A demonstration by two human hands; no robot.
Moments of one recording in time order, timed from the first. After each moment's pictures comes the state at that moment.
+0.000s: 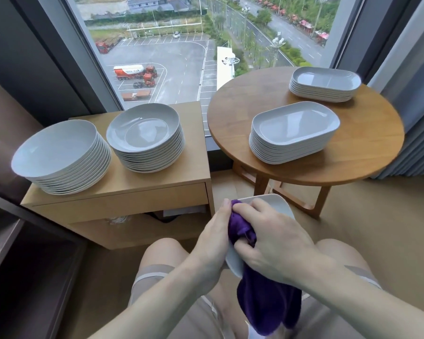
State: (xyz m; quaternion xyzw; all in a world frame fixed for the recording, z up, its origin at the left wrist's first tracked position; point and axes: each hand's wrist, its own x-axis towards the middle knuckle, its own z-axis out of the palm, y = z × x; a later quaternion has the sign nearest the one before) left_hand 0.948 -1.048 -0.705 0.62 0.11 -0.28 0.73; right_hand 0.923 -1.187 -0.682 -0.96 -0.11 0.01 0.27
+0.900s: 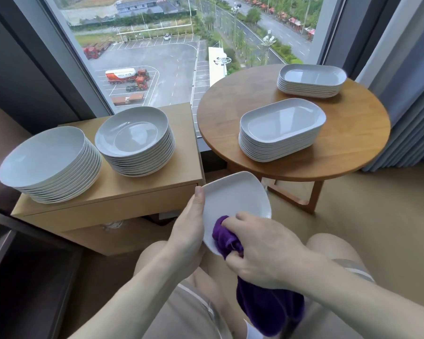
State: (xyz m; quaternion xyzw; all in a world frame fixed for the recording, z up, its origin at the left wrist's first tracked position) left_hand 0.967 -1.032 -0.695 0.63 0.12 -0.23 0.74; right_hand 0.920 -1.190 -0.680 -0.95 -0.16 0.11 0.24
